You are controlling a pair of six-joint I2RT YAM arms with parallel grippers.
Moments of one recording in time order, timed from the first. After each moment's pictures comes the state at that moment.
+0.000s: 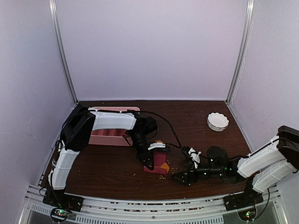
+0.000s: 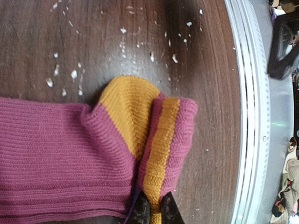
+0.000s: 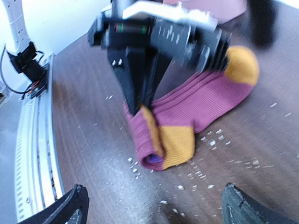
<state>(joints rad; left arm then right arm) -0.87 2.33 1.79 -1.09 0.69 0.65 0.95 1.41 0.22 0.73 -0.23 0.28</state>
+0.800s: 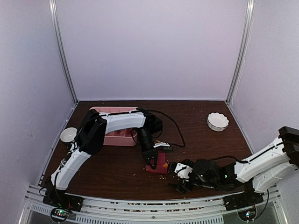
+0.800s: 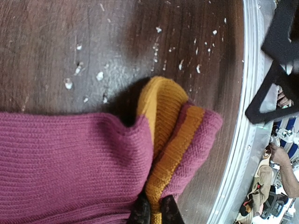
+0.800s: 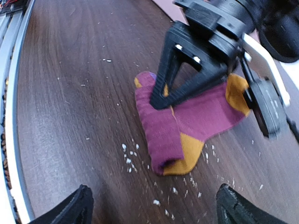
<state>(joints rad) -0.87 2.57 2.17 -1.40 0.69 0.57 1.27 1.37 0.34 0.45 0.28 -0.11</state>
